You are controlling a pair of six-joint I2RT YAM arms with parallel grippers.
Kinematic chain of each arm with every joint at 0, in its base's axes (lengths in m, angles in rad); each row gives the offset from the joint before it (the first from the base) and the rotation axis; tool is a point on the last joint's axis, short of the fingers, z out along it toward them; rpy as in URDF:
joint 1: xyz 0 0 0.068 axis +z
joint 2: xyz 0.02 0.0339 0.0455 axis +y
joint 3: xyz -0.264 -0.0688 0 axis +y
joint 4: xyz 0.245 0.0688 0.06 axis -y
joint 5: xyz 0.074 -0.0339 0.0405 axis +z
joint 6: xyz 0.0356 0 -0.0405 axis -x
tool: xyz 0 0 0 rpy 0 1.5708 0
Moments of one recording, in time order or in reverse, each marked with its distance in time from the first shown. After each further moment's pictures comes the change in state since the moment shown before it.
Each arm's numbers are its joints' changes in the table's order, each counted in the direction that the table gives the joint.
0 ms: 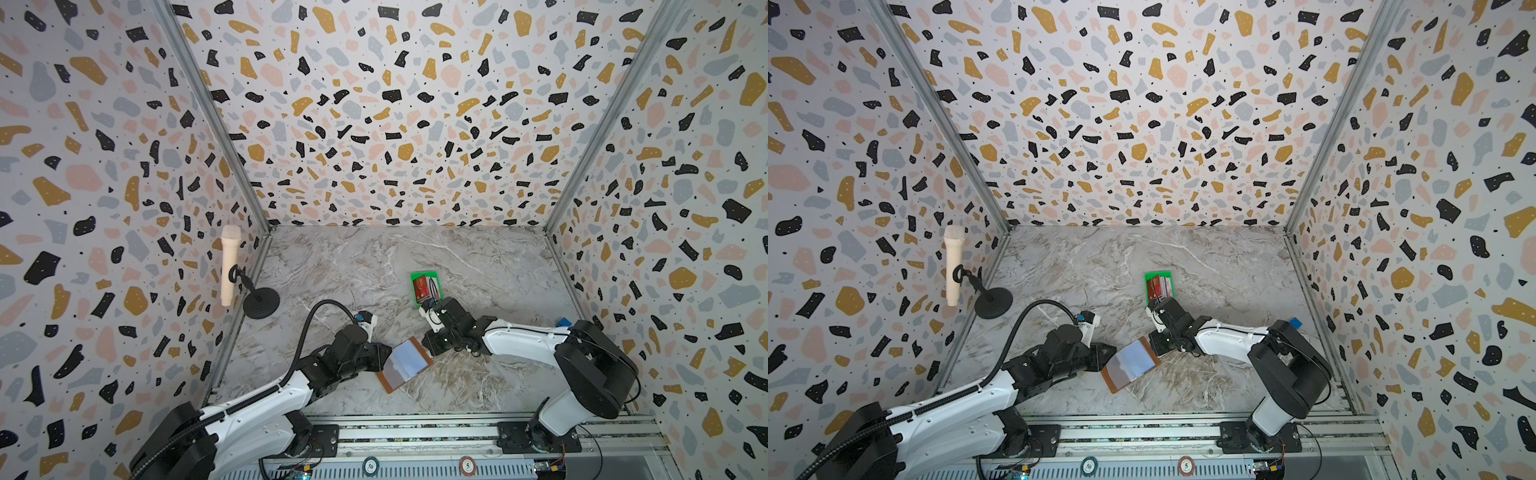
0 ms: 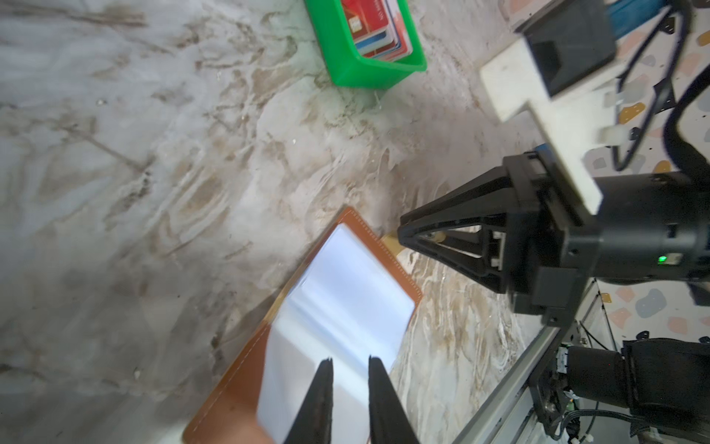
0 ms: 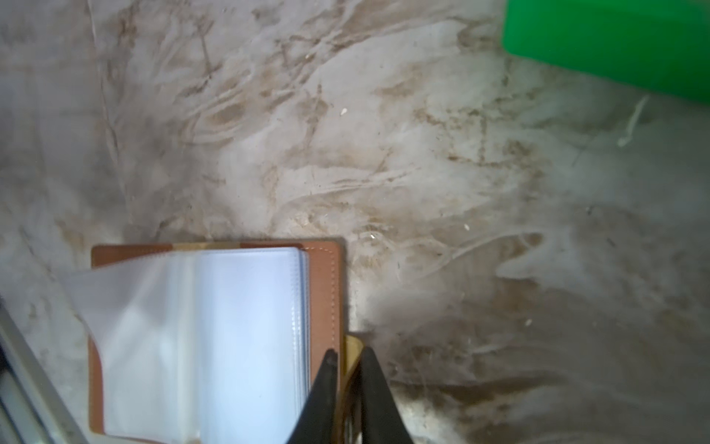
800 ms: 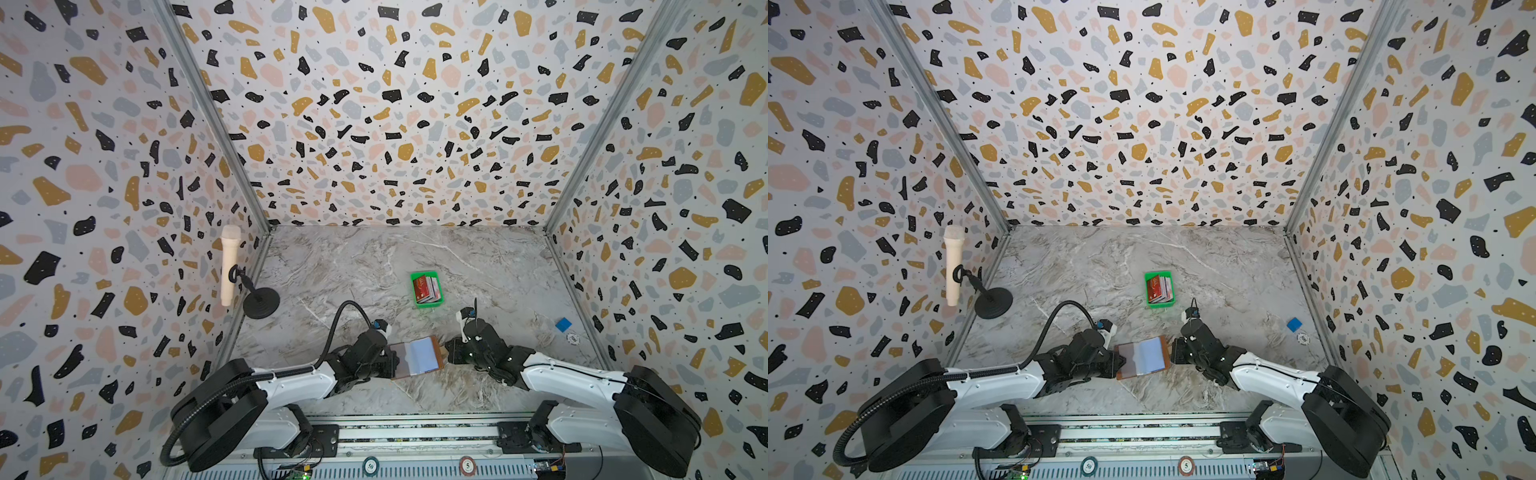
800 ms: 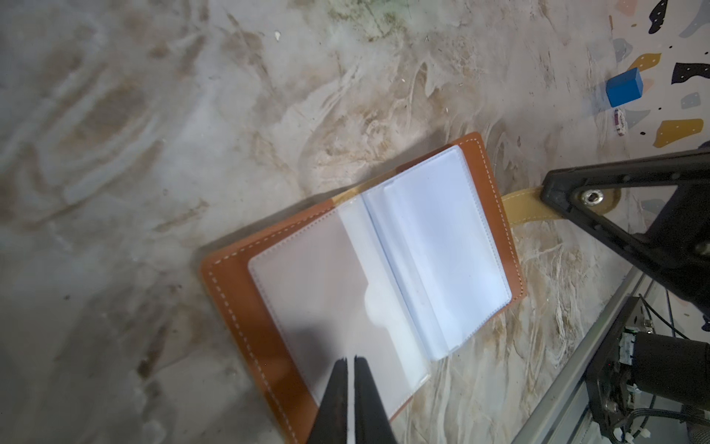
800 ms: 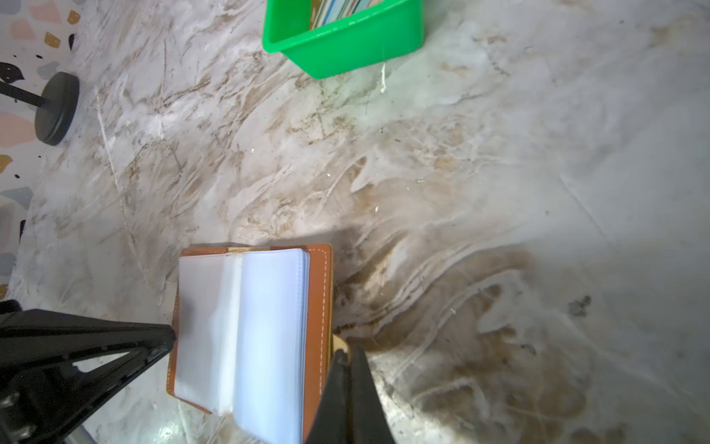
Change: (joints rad) left arm -0.075 0.309 0.003 0.166 0.018 0.018; right arm 0.009 -0.389 0.358 0.160 -0.215 -0.385
